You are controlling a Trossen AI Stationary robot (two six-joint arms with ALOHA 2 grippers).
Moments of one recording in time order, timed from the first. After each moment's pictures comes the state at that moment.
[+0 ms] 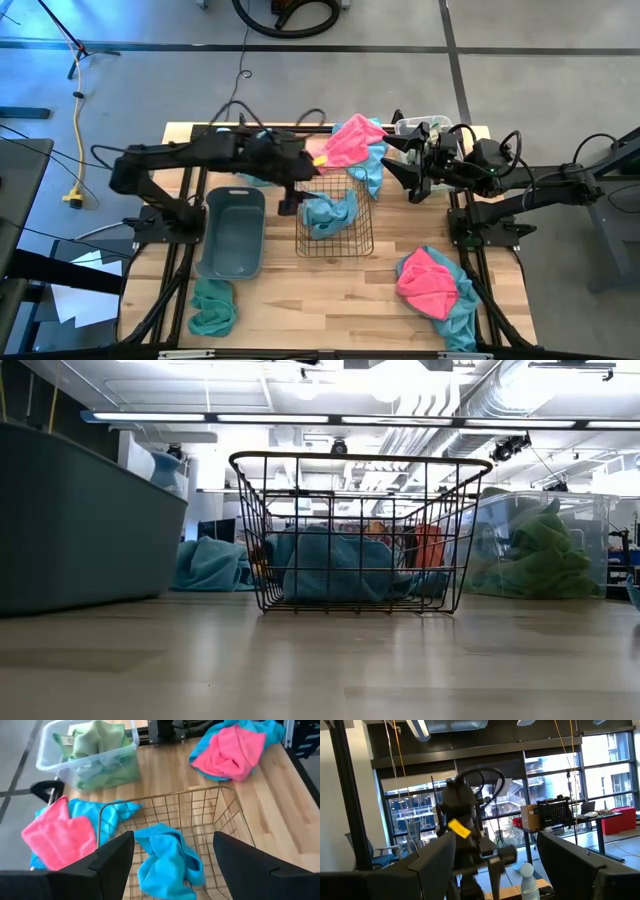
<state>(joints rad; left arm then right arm) 0.04 1.53 1.68 -0.86 -0.02 0.18 0.03 0.92 0.90 0.35 0.20 0.09</state>
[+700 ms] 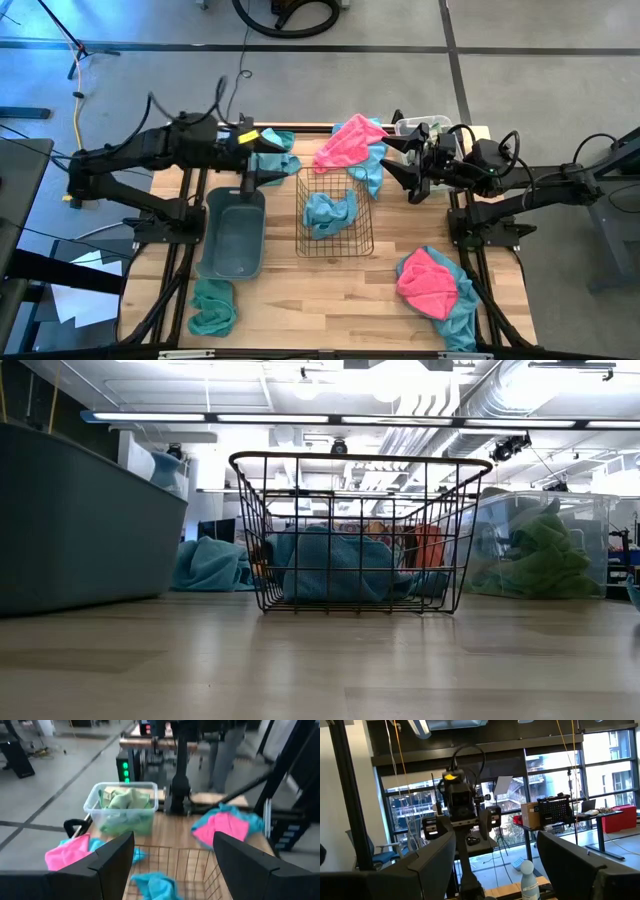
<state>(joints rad) 0.05 1.12 1.41 -0.58 -0.06 -0.02 0.03 0.92 0.90 0.34 0.19 0.09</state>
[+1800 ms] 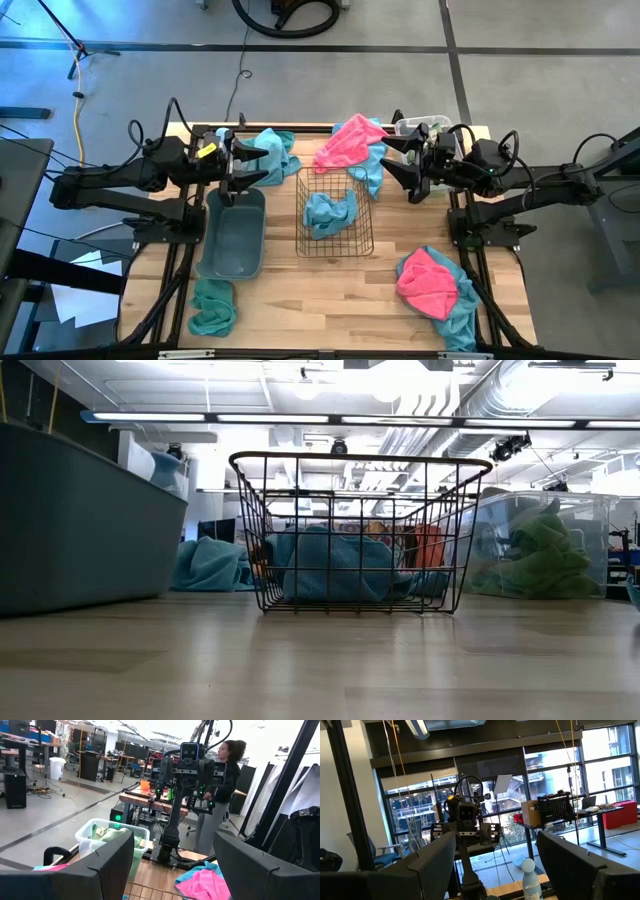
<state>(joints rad) 0.05 0.77 0.86 0.01 -0.09 -0.21 0.03 0.92 0.90 0.33 0.20 0.11</state>
